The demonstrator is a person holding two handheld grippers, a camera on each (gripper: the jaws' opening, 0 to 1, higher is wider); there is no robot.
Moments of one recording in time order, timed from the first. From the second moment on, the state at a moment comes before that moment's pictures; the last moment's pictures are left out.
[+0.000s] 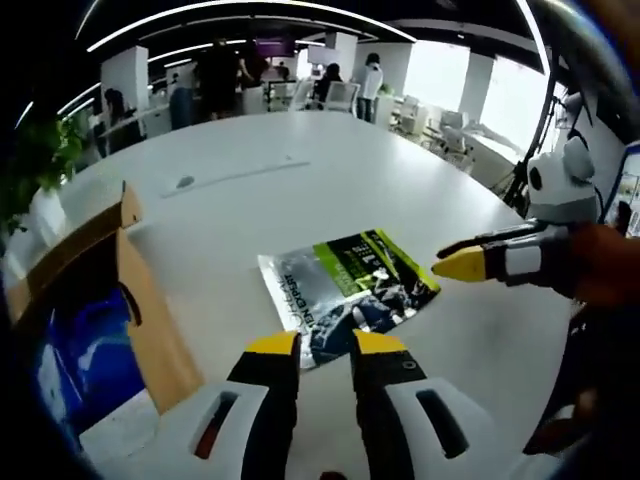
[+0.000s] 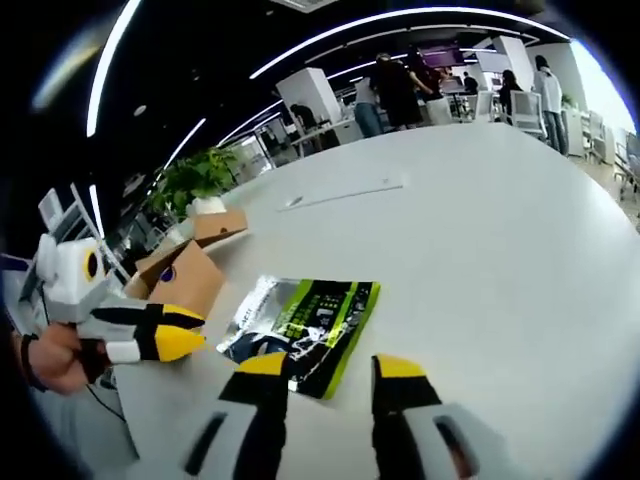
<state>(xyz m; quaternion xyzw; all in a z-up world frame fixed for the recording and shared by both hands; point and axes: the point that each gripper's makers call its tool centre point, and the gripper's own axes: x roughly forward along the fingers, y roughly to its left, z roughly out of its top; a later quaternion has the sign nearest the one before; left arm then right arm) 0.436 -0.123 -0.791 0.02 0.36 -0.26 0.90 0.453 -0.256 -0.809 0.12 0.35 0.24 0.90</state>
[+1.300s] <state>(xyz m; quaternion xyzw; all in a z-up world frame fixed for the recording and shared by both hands) 0.438 0.040 -0.730 0.00 0.32 -0.23 0.92 0.436 -0.148 -0.757 0.10 0.33 0.31 0.89</state>
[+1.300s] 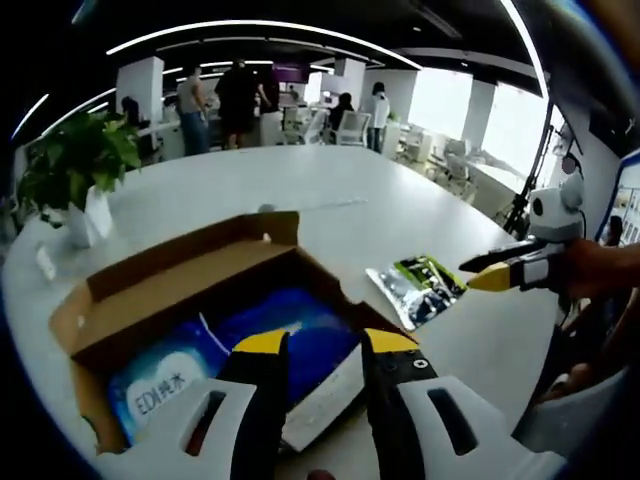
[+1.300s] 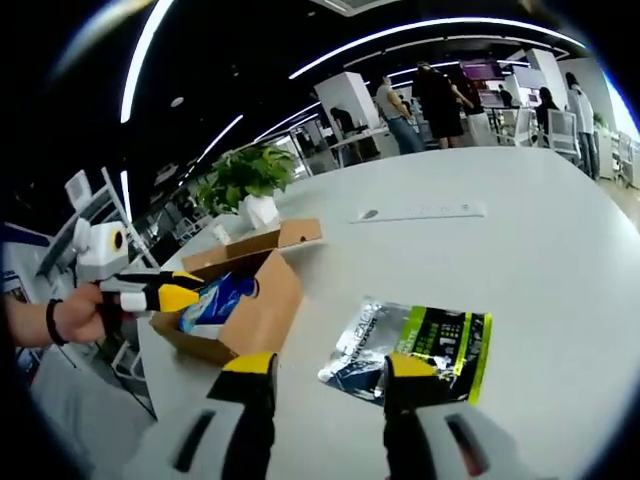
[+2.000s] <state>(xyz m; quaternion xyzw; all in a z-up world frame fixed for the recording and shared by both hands) 0.412 0.118 -0.727 -0.01 0.31 -0.21 0.93 0.419 -0.081 -0.735 0.09 0.31 0.33 0.89</state>
